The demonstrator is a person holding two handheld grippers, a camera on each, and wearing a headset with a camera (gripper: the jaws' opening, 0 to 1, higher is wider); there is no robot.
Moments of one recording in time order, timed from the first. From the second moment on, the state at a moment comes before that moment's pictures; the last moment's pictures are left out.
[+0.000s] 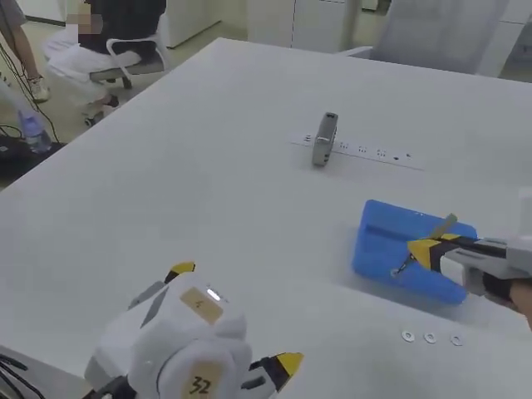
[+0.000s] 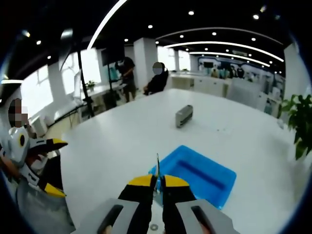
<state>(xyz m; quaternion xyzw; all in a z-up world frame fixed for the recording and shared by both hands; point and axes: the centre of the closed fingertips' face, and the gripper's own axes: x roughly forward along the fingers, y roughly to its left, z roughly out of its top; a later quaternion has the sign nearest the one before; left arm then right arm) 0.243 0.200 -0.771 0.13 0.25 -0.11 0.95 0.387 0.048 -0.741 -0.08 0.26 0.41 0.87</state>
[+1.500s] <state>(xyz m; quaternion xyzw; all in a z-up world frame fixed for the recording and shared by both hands) 0.242 0.199 -0.779 0.14 0.27 -0.12 0.95 0.436 0.060 -0.809 -0.10 0.30 0.35 0.88</state>
